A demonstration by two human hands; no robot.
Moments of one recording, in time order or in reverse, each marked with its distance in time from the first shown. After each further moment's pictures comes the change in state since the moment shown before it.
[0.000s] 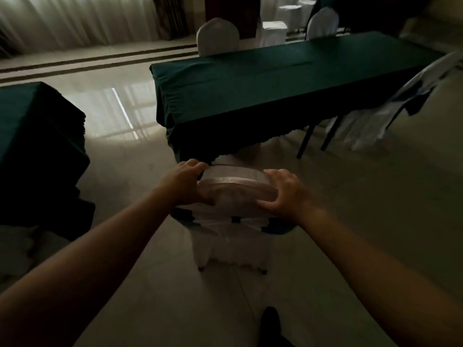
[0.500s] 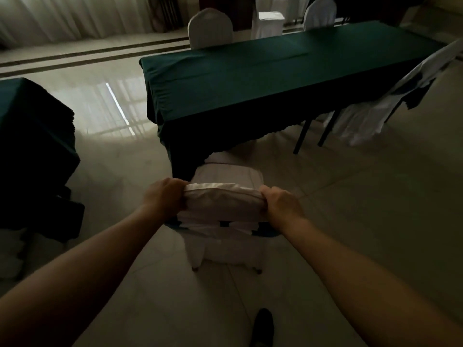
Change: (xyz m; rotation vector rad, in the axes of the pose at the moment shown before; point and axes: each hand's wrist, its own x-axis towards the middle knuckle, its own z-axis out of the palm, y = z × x) left_hand 0.008 0.004 0.033 0.167 0.014 -0.122; right_hand 0.008 0.034 0.028 -0.132 -0.073 0.029
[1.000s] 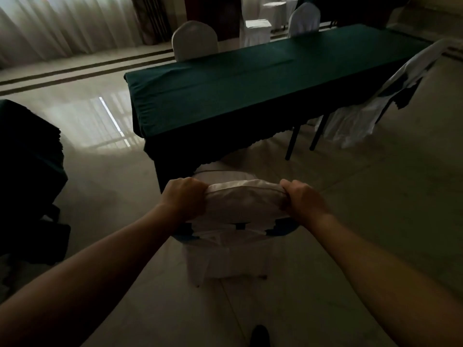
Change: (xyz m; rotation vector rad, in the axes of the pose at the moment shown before) left_hand 0.062 0.112 -0.032 0.242 0.063 0.174; right_hand 0.023 0.118 -0.054 0.013 0.069 0.010
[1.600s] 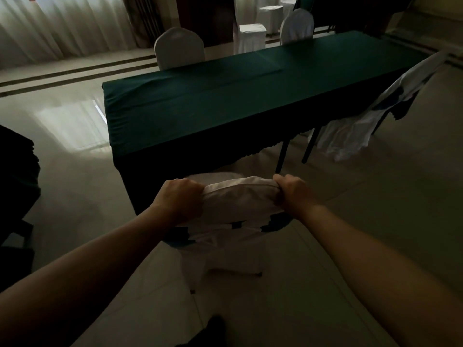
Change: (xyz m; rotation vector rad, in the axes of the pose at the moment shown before) left_hand 0.172 0.060 -0.009 0.002 -0.037 0.004; right_hand 0.142 0.146 -0.024 -0.035 0.014 -0.041
